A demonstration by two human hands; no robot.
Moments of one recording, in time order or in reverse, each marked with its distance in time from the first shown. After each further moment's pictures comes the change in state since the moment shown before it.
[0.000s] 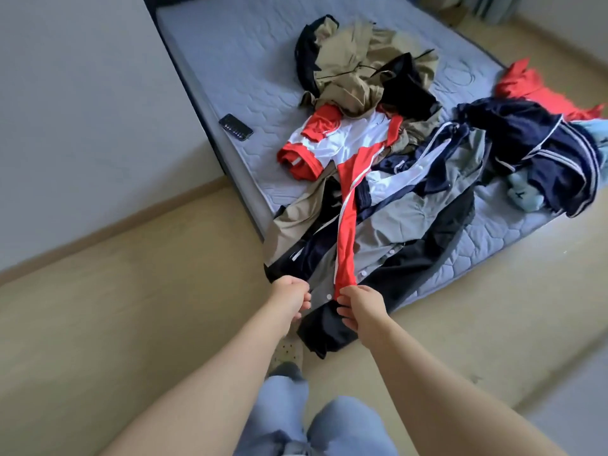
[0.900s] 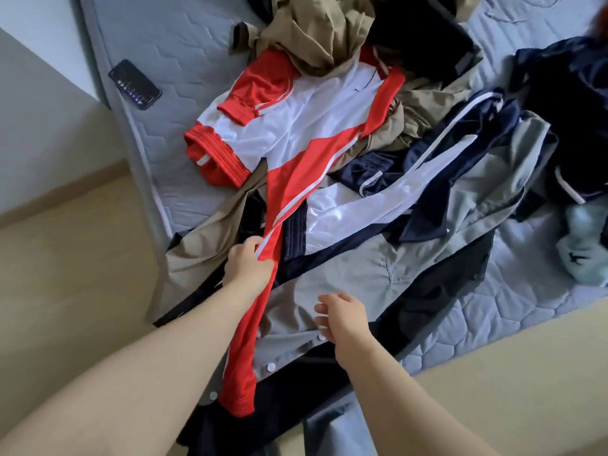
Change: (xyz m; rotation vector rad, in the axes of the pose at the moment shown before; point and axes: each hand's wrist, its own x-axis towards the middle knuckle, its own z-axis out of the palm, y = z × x) left_hand 0.333 0.164 0.226 0.497 0.368 0.032; right_hand 0.343 -0.179 -0.111 -0.100 -0.128 0.222
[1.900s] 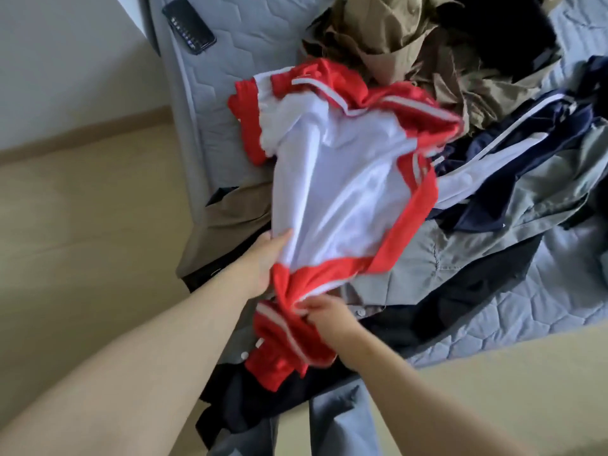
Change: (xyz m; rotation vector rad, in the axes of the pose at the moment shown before) left_hand -0.013 -0.070 -0.044 -0.925 -0.460 -0.270; right_hand -0.011 0.066 0.076 -0.483 -0.342 -0.188
